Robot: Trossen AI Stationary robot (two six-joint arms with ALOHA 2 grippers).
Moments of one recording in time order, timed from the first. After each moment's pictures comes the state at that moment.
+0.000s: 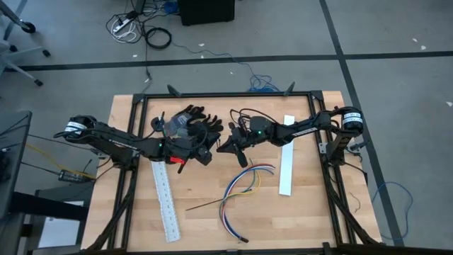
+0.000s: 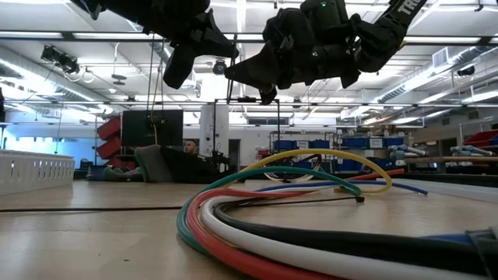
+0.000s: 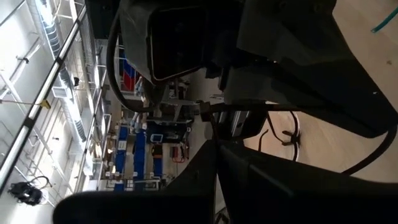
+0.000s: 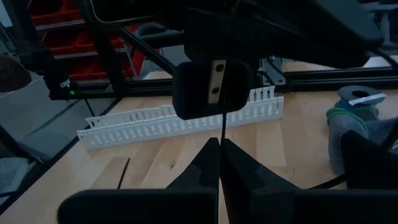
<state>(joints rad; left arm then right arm) -0.15 1.36 0.77 0.35 -0.69 1.20 -0.13 1.75 0.88 0.73 -0.37 0.09</state>
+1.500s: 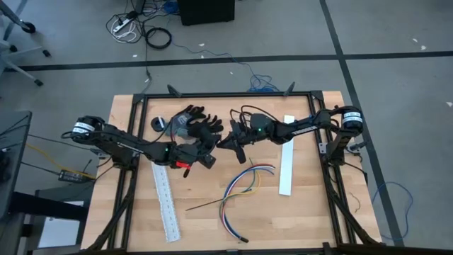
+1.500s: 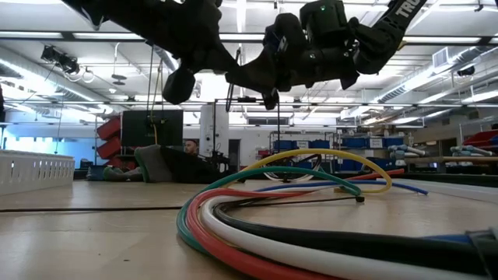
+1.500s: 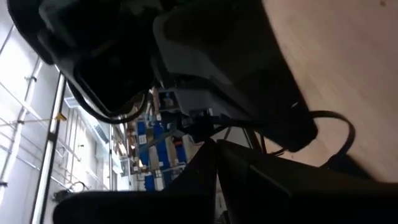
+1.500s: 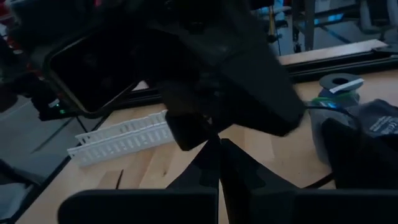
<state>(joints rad) -0.18 1.46 0.77 0.39 -0.80 1.37 -0.16 1.75 0.88 0.74 -0.34 0.19</state>
